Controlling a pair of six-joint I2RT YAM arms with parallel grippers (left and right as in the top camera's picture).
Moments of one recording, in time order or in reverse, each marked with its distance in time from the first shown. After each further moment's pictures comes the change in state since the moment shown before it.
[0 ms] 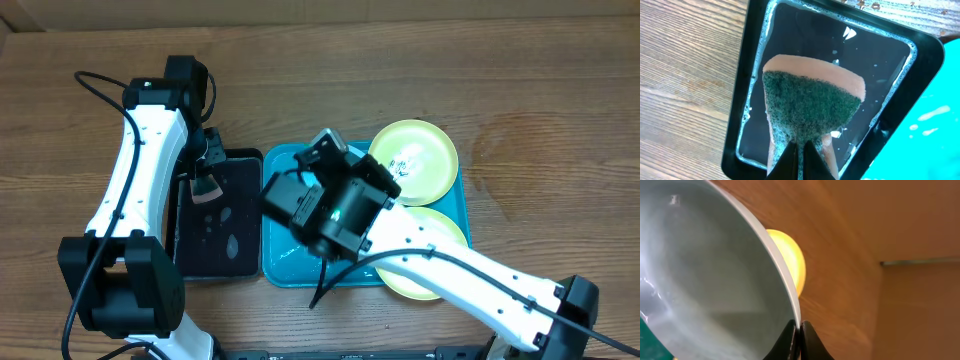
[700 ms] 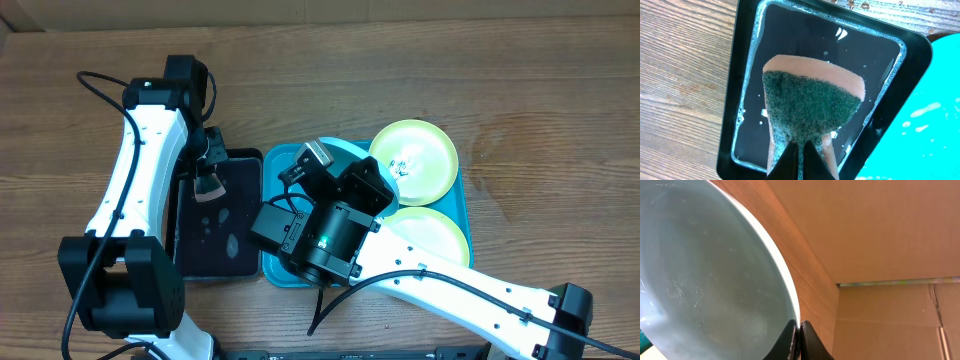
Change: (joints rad) left arm 0.000 0.000 0.000 0.011 0.026 0.018; right arm 0.087 0.000 0.000 -0.038 0.224 -0.019
